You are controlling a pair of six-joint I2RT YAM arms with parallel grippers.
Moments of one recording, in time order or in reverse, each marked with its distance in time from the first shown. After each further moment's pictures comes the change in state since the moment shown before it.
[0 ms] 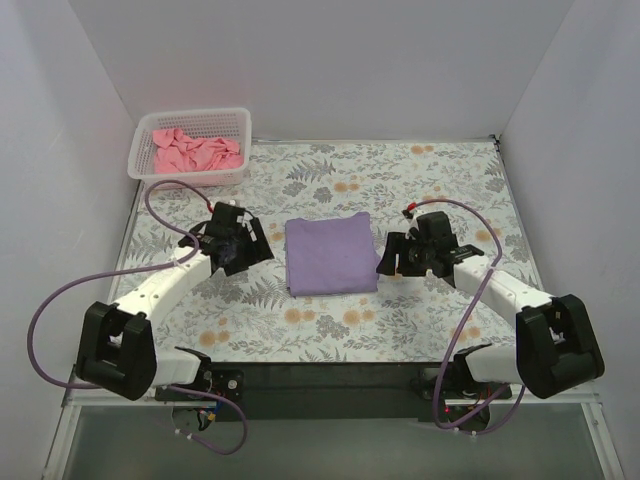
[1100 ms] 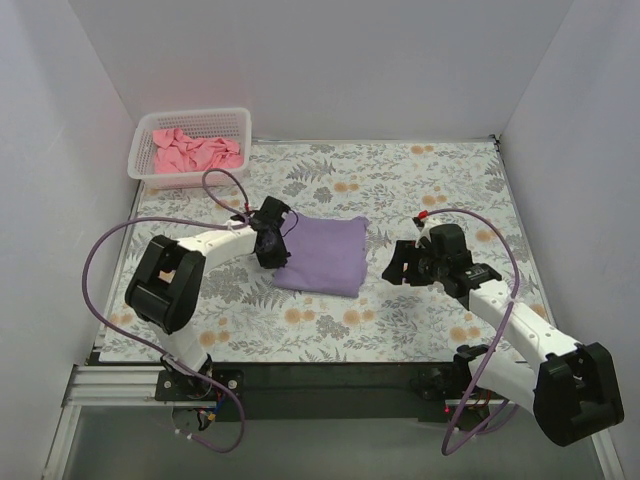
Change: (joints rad) left arm -0.170 0.446 0.173 0.014 -0.088 -0.113; right arm 0.004 -0.246 -0.106 -0.041 0.010 0.003
